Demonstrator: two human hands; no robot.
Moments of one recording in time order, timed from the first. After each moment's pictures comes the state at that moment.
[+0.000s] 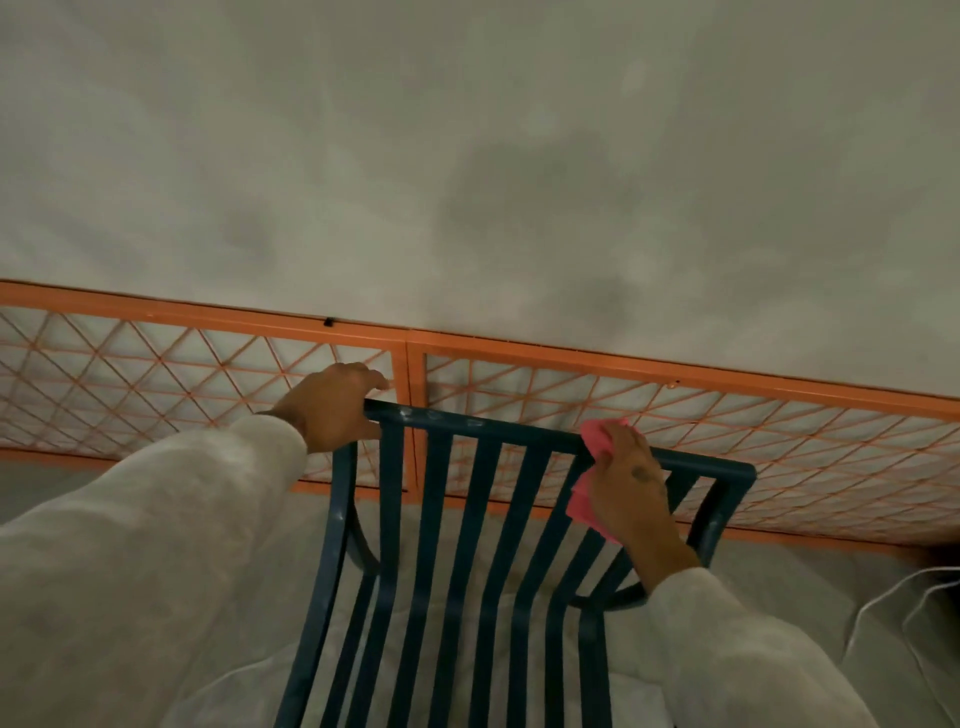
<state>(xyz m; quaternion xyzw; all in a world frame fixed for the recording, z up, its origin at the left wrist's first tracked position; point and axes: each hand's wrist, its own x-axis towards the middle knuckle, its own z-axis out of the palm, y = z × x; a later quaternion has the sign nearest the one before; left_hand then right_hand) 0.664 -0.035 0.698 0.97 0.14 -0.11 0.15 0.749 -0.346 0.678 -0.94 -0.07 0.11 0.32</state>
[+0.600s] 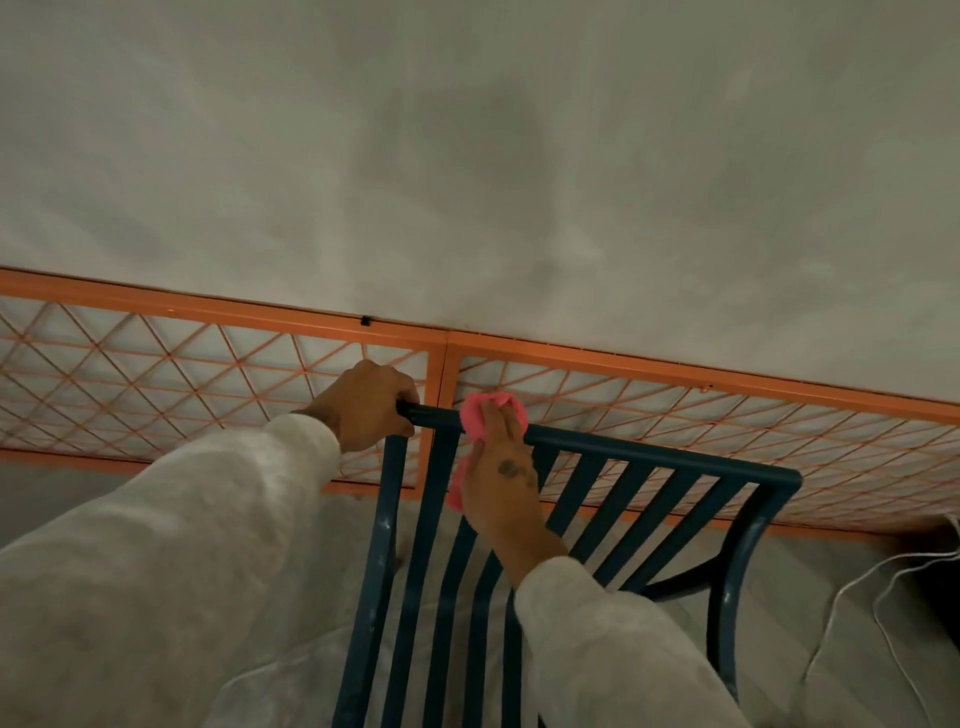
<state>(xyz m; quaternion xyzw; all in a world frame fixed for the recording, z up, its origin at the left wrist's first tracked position) 0.658 0.025 0.676 0.96 0.10 -0.08 0.26 0.666 -0.167 0.670 -0.91 -0.15 0.15 0.35</state>
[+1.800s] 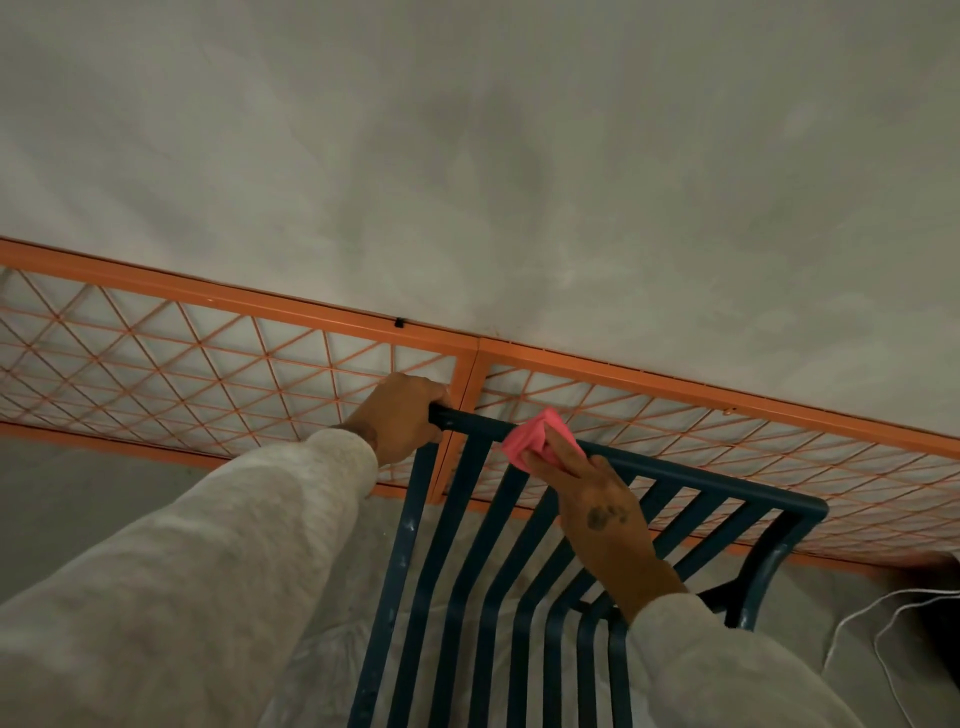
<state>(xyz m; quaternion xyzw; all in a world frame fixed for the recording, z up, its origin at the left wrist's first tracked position) 0.644 0.025 0.667 0.94 0.11 -0.03 0.34 0.700 -0.241 0.635 -0.91 -0.41 -0.03 0.08</state>
